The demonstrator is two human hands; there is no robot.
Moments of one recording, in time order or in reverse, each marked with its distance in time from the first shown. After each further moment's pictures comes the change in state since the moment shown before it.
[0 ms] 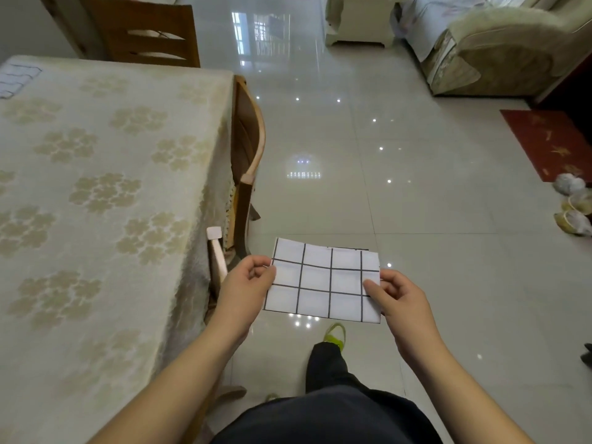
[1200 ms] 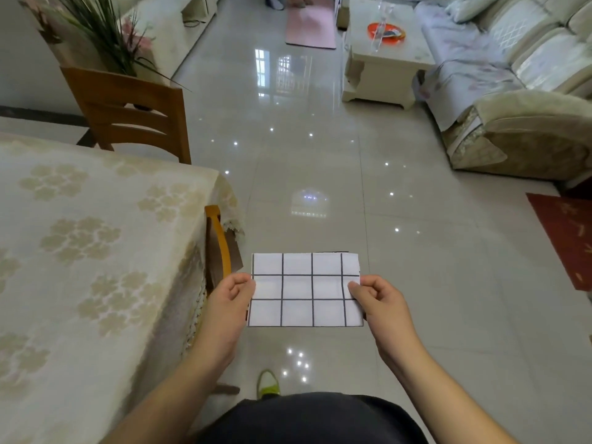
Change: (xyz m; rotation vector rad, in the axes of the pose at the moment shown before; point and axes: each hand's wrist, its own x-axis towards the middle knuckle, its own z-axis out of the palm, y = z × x) left_hand 0.384 0.178 0.071 -0.182 0.144 -0.024; right_hand 0.427 -0.209 0.065 -0.050 -0.096 -0.019
